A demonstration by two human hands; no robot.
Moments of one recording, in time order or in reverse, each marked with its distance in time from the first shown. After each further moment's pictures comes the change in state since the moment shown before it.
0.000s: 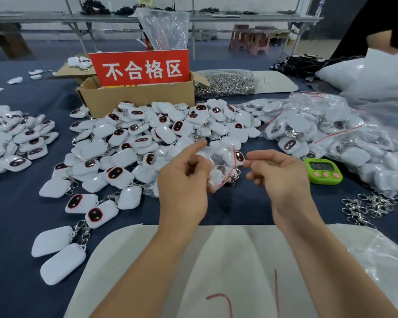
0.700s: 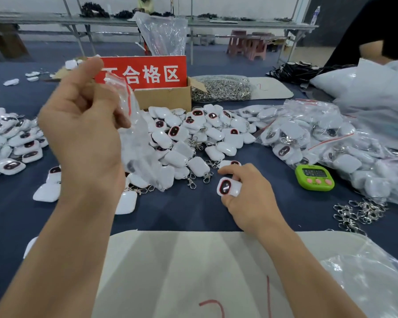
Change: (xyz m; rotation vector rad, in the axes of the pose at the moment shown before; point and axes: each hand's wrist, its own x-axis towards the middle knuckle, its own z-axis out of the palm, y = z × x) left_hand 0.060 0.086 -0.068 -0.229 0.348 0.248; right_hand -0.018 0.007 0.016 -0.749 -0.233 -0.218
